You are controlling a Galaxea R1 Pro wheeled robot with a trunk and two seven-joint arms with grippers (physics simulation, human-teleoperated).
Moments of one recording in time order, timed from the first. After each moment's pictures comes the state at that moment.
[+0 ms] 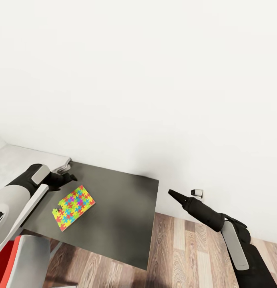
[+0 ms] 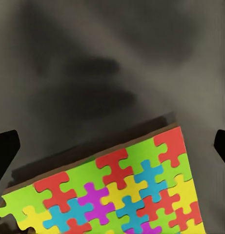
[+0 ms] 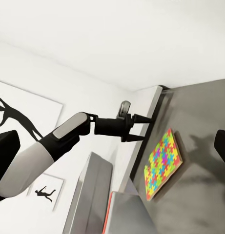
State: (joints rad) left arm -1.19 0.35 -0.19 -0.30 0.74 0.84 0.08; right arm -0.34 -0.05 -0.18 -1.41 -0.67 0.80 0.99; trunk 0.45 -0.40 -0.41
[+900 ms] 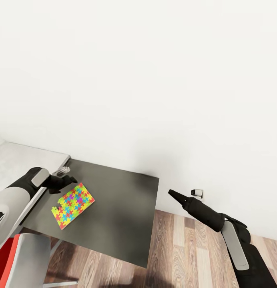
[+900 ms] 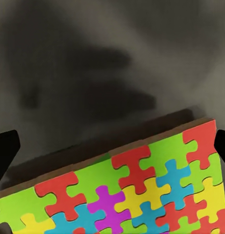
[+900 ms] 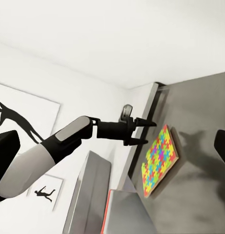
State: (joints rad) left arm -1.19 0.35 -0.18 -0.25 0.74 0.80 0.05; right arm -0.34 -0.05 -0.18 -1.41 -0.67 0.80 0.99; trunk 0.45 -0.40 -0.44
